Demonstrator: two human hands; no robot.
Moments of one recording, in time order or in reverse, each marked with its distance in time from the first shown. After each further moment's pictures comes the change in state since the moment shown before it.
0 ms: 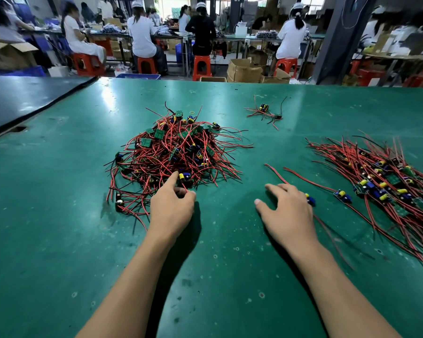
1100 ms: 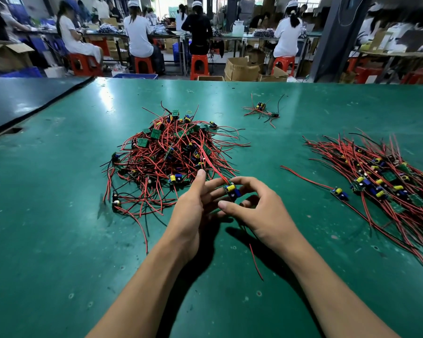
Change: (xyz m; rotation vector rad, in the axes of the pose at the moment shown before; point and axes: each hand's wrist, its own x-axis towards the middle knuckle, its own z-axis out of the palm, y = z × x) left_hand -0.025 0.025 0.023 -0.746 -0.427 -0.248; right_hand -0.019 -0.038 -0.008 0.821 -0.254 -0.063
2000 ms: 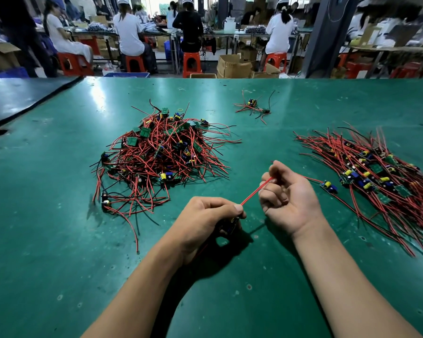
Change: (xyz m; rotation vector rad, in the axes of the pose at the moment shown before) left_hand -0.015 -0.011 0.009 0.288 -0.248 0.022; right_hand 0.026 -0.002 -0.049 1.351 0.054 0.516
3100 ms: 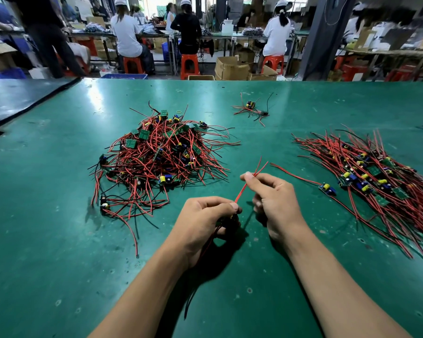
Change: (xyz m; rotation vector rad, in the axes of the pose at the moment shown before) left_hand 0.002 0.003 0.004 -0.103 0.114 -0.012; right_hand 0.006 0.030 -0.008 -0.869 0.151 -0.440
